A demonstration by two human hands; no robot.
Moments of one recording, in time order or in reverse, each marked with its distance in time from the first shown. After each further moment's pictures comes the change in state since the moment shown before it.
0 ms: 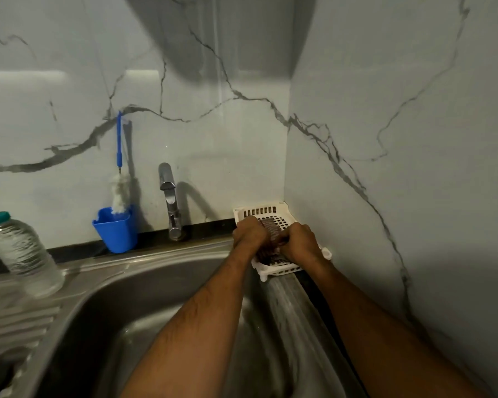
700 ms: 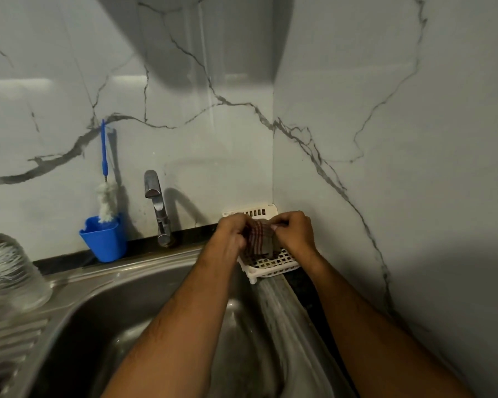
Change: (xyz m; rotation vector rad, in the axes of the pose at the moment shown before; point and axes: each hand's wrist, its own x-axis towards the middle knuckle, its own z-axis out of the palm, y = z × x) left_hand -0.014 0.010 -0.035 -1.122 -0.324 -0.314; right_hand 0.002 -0.009 -0.024 0.361 0.197 0.044
